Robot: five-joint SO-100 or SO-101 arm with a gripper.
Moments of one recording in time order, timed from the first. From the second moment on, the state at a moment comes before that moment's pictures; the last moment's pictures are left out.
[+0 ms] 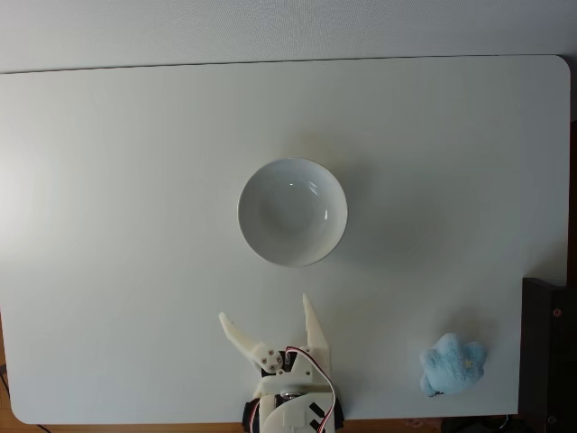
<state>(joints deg) 3.0 178.5 145.5 68.8 93.8</state>
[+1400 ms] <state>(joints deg) 64.0 152.8 107.0 91.1 94.1</state>
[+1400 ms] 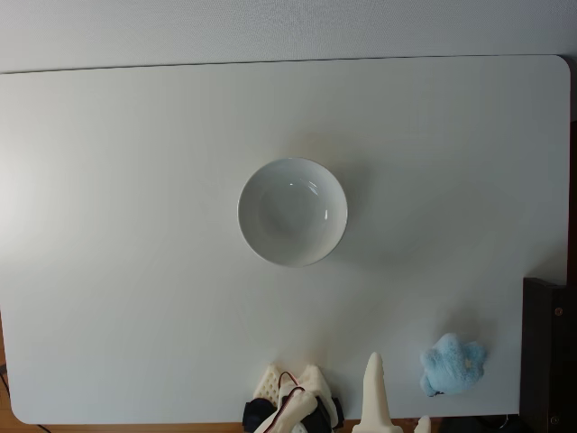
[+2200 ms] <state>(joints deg) 83.2 115.6 107.1 58.3 94.1</state>
